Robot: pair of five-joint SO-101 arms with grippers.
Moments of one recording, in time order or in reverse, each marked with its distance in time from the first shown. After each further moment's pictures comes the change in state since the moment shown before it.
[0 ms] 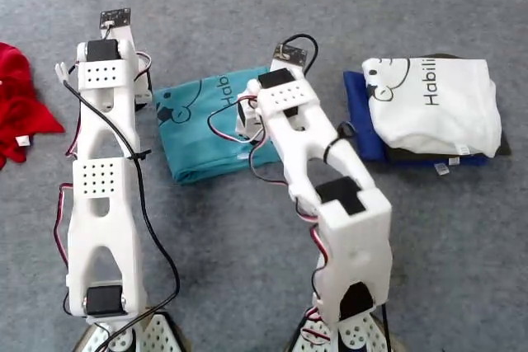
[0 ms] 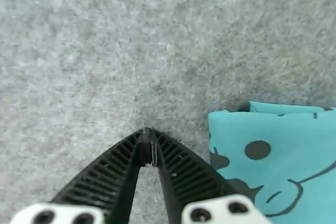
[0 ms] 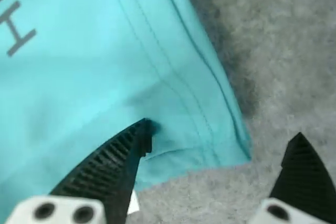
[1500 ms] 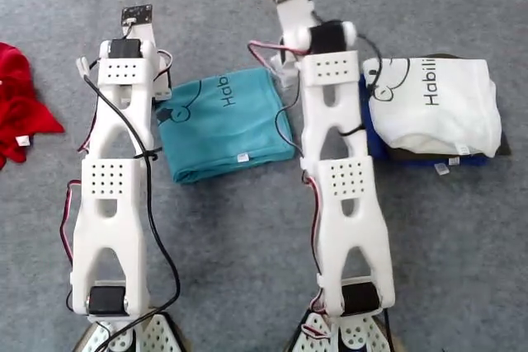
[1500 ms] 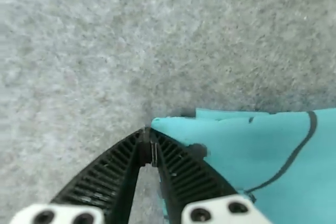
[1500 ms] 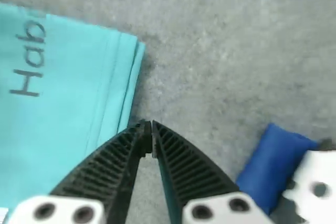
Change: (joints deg) left arm 4.4 -4.1 9.4 -6.0 2.9; right arm 12.0 34.4 -86.1 28.0 55.5
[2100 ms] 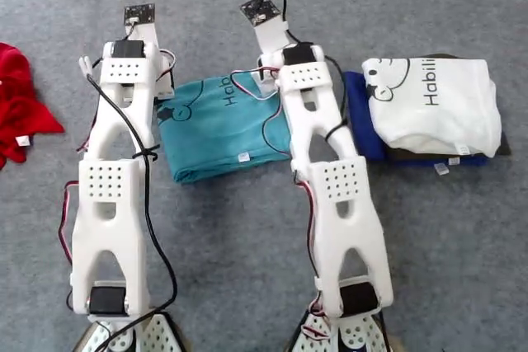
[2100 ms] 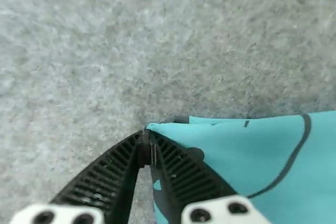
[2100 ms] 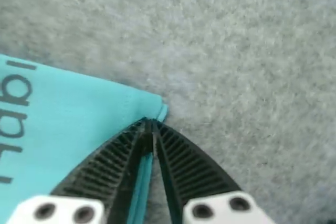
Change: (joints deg) left arm 0.9 -4.2 10.9 -9.0 0.0; right arm -2.8 3.5 29.6 -32.5 -0.3
